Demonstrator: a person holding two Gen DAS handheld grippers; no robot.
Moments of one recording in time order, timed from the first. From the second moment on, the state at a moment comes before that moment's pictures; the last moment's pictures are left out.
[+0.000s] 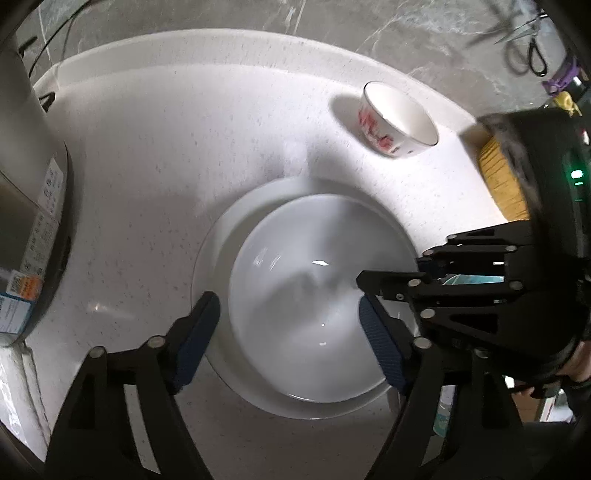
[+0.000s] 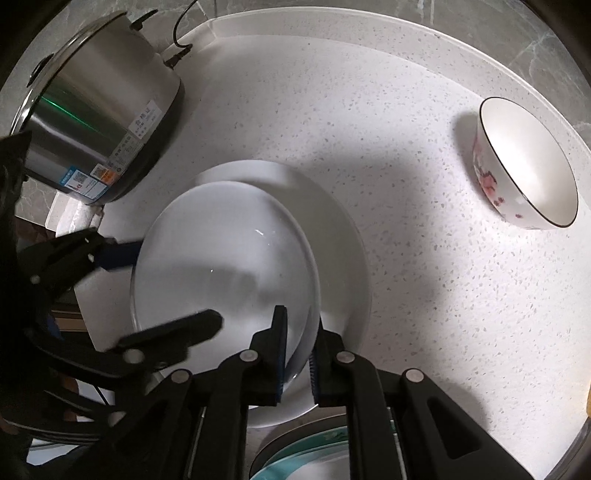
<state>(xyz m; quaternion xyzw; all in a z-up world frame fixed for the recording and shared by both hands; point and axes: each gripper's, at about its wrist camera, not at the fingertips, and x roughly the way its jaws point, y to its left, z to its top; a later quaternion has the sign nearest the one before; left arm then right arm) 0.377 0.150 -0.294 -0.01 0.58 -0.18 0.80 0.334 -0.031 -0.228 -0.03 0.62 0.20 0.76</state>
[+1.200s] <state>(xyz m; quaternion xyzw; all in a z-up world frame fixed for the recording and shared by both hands) 0.579 0.042 -0.237 0.07 0.59 -0.28 0.75 0.404 -0.272 -0.171 0.23 0.55 0.05 0.80</state>
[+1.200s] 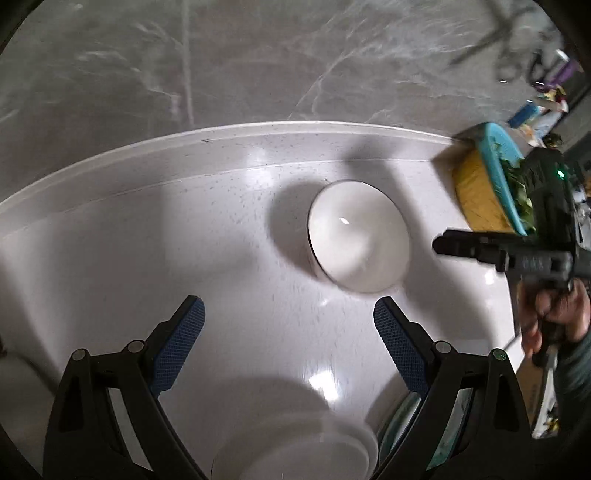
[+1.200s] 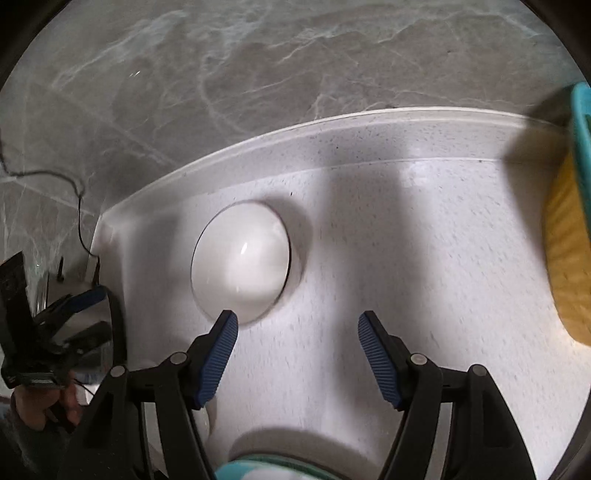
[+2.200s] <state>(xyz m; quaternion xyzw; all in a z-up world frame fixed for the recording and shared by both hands) 0.631 -0.015 -0.340 0.06 0.65 -0.31 0.69 0.458 -0.270 -0.247 0.30 0.61 0.09 0.73</state>
